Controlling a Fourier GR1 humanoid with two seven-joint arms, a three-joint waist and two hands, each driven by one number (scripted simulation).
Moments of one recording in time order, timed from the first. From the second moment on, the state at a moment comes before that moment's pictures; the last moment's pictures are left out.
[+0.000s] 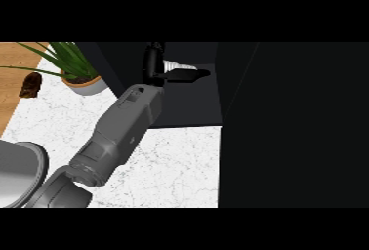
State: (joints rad) left arm -1.16 0.01 -0.14 -0.23 0.50 0.39 -0.69; right arm 0.93 -0.10 0.09 -2.41 -0.21 0.48 -0.24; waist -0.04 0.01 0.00
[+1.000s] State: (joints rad) left arm -0.65 0.00 -0.45 -0.90 0.61 0.28 -0.61; right arm 0.93 -0.07 0.14 -2.42 -0.20 0.42 -0.20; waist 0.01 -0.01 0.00
